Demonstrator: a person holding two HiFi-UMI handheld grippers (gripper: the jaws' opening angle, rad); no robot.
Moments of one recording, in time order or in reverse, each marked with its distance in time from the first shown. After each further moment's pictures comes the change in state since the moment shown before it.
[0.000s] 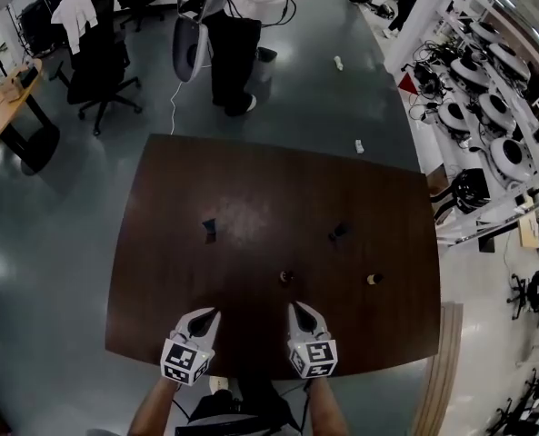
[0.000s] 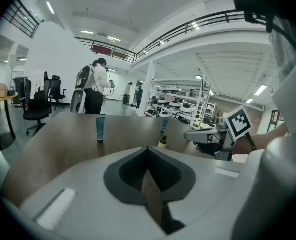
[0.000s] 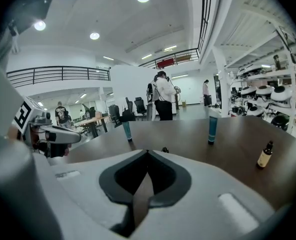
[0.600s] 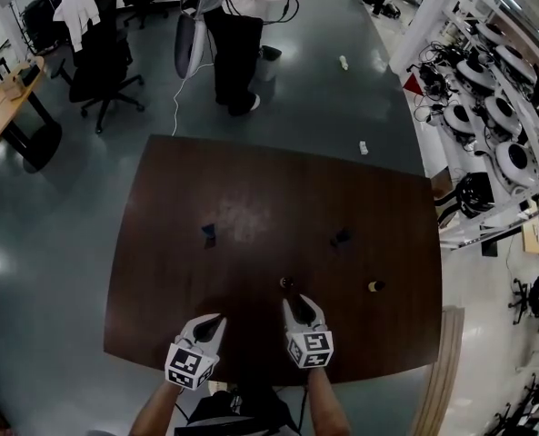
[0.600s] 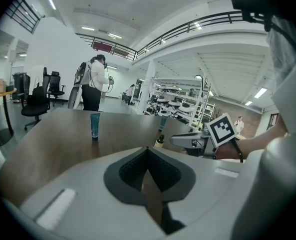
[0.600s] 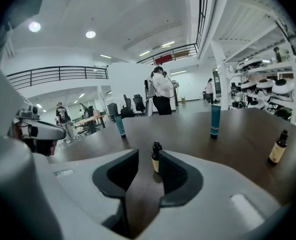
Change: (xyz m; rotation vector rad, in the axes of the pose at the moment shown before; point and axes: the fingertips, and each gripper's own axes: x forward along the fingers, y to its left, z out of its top) left arm 0.013 -0.013 -0.007 -0.026 0.023 -0.018; right arm 0.041 -0.022 -0.023 0.032 0.041 0.008
